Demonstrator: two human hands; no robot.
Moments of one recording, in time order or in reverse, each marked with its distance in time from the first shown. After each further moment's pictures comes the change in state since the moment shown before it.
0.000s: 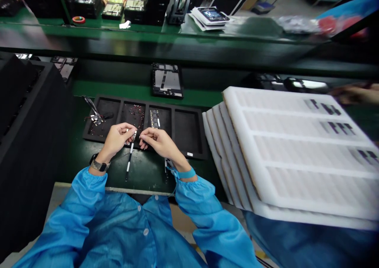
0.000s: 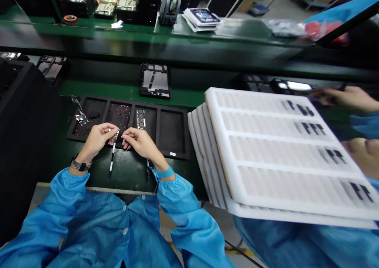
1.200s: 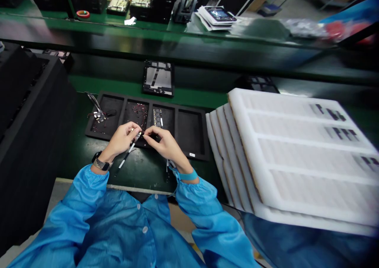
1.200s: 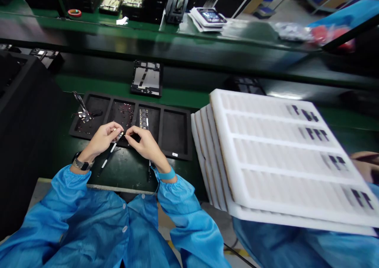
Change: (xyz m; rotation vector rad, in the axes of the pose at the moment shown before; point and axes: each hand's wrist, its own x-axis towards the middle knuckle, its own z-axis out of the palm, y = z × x) left_hand -0.004 -0.002 0.005 0.045 -0.079 0.066; right_hand -0.004 -0.001 0.000 -0.409 0.107 -0.292
